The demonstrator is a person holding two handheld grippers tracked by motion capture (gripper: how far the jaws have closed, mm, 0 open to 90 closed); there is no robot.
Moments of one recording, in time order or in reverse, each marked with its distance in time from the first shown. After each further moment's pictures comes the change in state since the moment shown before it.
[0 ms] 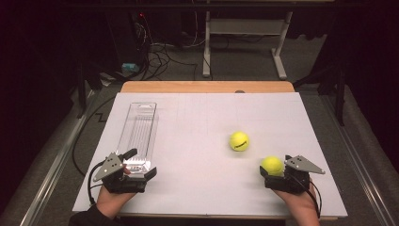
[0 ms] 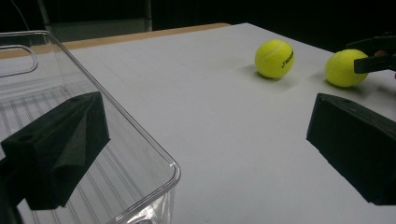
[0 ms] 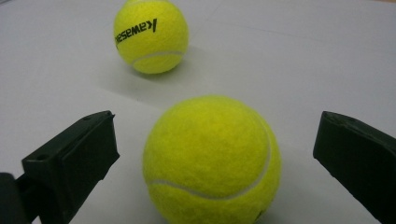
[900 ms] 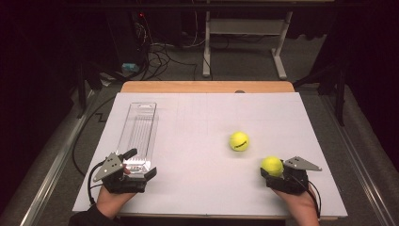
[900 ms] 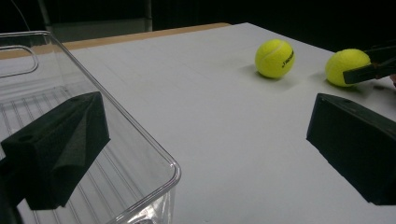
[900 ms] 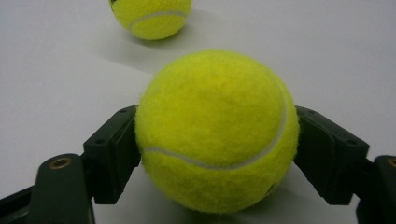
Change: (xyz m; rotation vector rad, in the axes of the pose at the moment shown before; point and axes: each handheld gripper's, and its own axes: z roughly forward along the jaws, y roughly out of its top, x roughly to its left) left arm 0.000 0.000 0.000 0.004 0.002 0.003; right arm -0.005 -0.008 0.008 0.099 0.048 0.025
